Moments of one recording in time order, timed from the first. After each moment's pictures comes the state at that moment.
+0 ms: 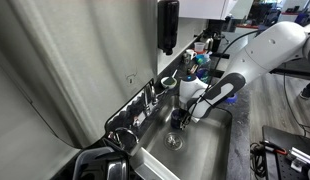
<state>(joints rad) -0.04 0.76 -0.06 -1.88 0.01 2.59 0.16</state>
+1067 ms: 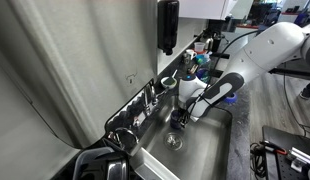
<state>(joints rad) -0.05 0.77 -0.06 -1.86 0.01 2.59 0.16</state>
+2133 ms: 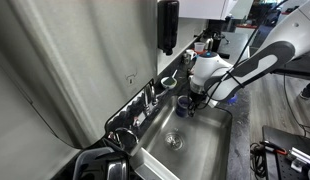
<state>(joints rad) -0.04 0.37 -0.07 -2.15 0.01 2.57 0.07</state>
